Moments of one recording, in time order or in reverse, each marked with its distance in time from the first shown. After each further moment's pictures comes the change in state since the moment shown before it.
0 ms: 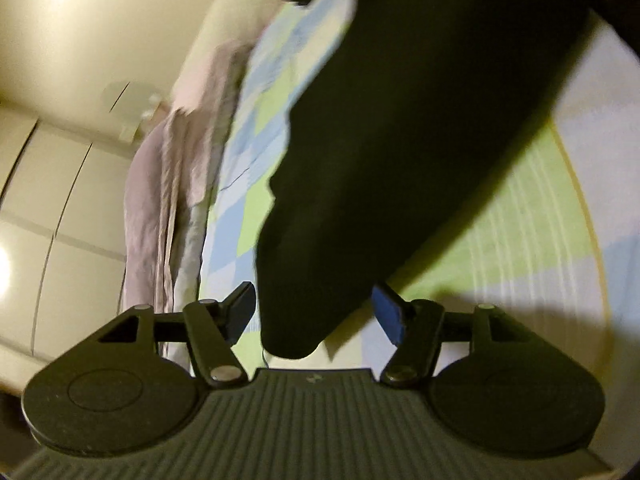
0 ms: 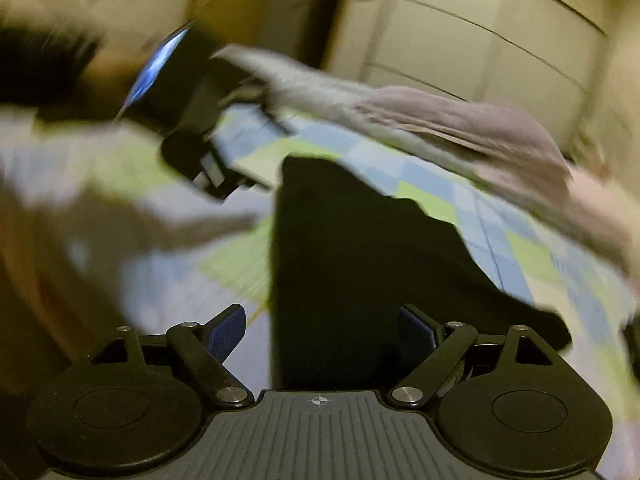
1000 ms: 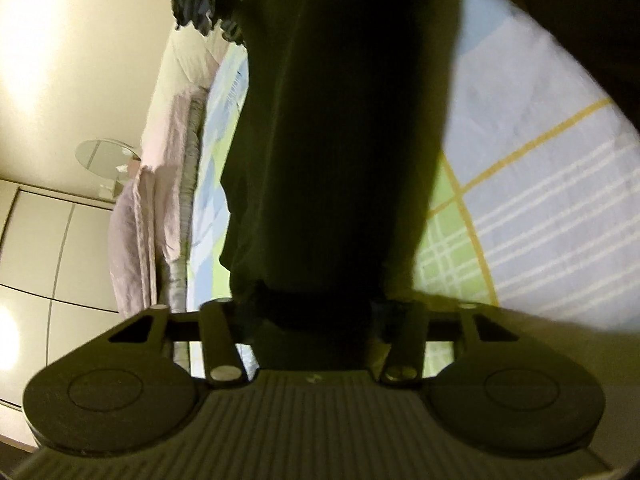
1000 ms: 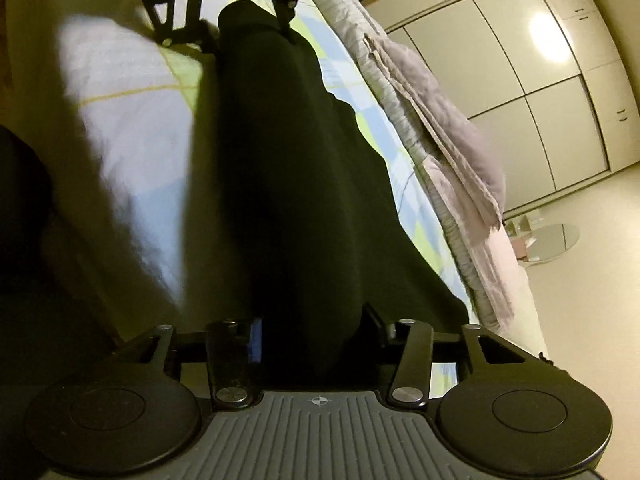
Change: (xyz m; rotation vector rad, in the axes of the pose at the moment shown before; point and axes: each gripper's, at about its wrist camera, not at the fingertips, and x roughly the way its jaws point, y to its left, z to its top) left arm -0.003 -0.055 0.048 0.116 -0.052 -0.035; right arm 0.035 -0.026 -0.085 -0.477 0.208 -0.339
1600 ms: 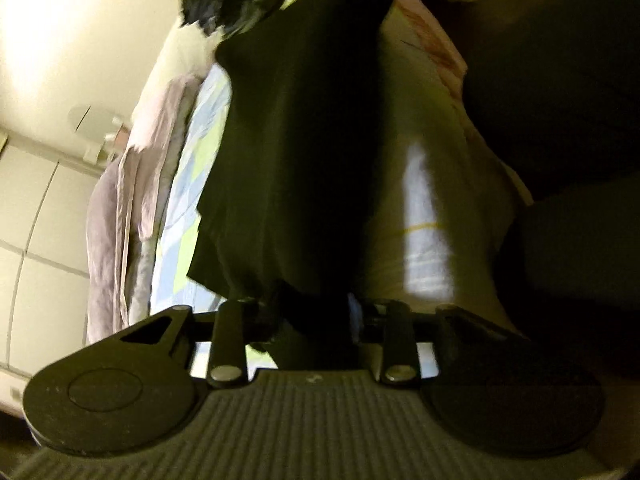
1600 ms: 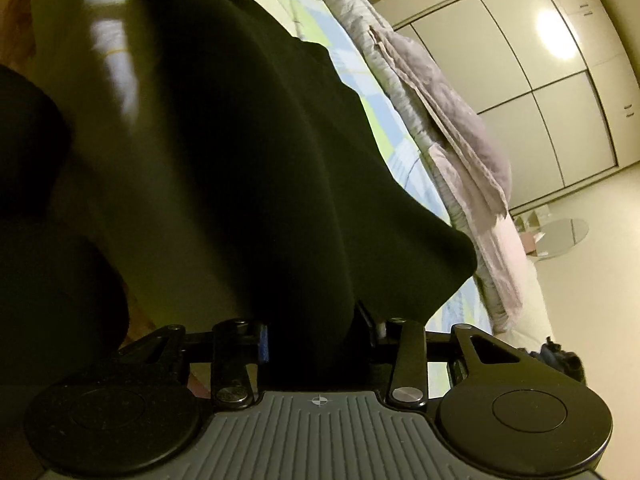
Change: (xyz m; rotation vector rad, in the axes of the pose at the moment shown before) left arm -0.101 -0.035 0.035 -0.202 0.014 -0.080; right arm -0.026 -0.020 -0.050 0.020 0.014 0.040
